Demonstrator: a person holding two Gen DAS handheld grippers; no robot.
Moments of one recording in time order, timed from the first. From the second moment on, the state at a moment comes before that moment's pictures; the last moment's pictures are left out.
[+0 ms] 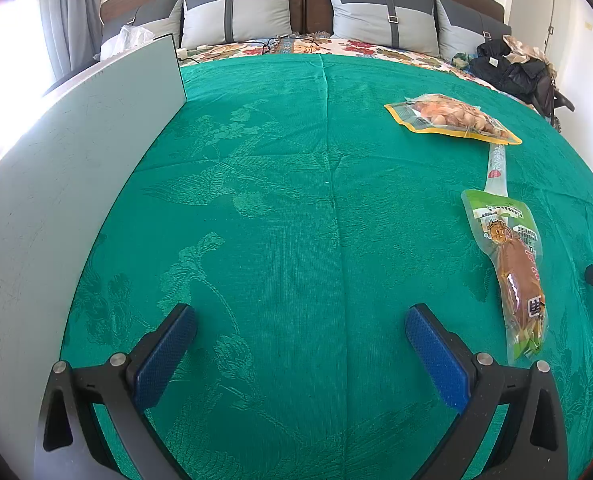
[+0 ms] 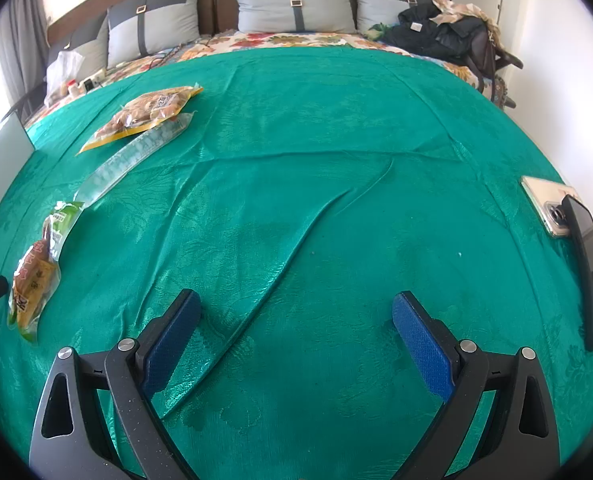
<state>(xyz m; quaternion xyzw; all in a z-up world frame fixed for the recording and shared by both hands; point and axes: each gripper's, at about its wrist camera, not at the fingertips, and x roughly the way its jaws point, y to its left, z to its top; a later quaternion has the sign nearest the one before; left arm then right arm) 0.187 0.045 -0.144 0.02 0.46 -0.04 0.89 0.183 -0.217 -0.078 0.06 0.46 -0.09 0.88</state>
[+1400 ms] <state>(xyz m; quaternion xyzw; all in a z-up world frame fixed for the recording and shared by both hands) 0.211 -0.067 -0.131 0.04 0.52 -0.14 0.84 0.184 -0.215 -0.078 0.06 0.47 -0.09 0.88</state>
